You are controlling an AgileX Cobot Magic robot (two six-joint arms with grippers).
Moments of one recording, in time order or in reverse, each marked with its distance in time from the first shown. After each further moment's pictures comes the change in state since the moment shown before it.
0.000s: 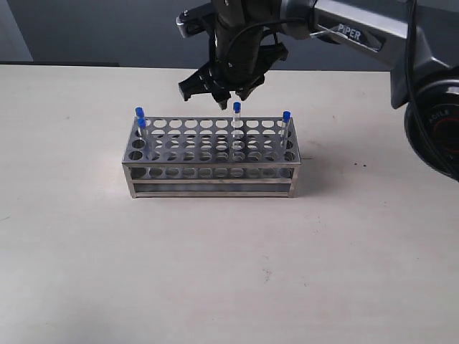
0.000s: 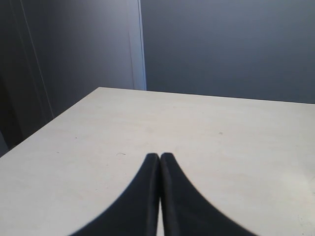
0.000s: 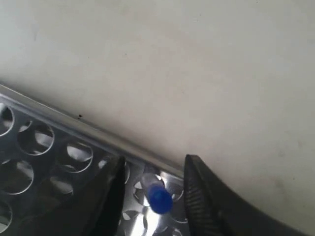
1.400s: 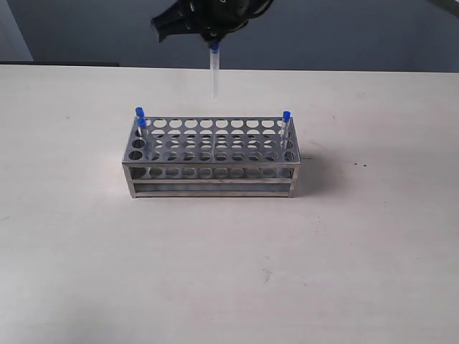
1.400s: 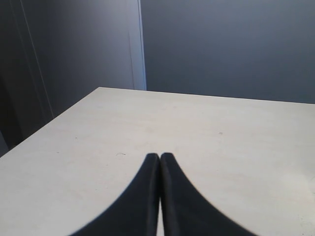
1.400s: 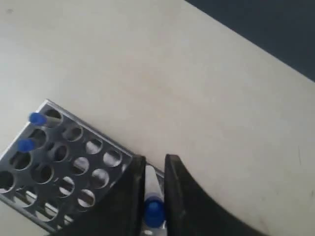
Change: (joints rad) left arm 0.000 0.000 0.000 0.000 0.000 0.000; right arm 0.065 -0.203 0.002 0.007 -0.051 -0.060
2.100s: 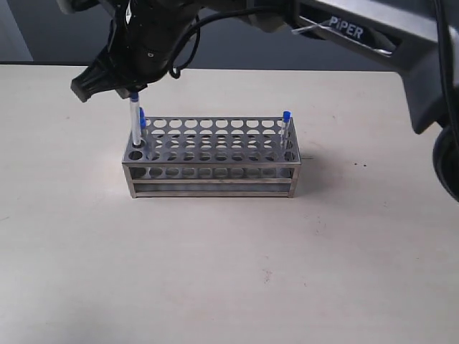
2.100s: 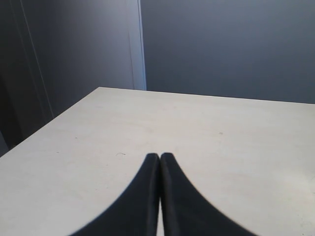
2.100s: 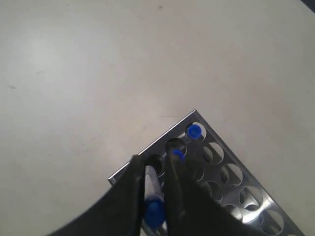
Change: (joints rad) left arm 0.000 0.000 0.000 0.000 0.000 0.000; right arm 0.123 0.090 0.000 0.254 -0.125 -0.250
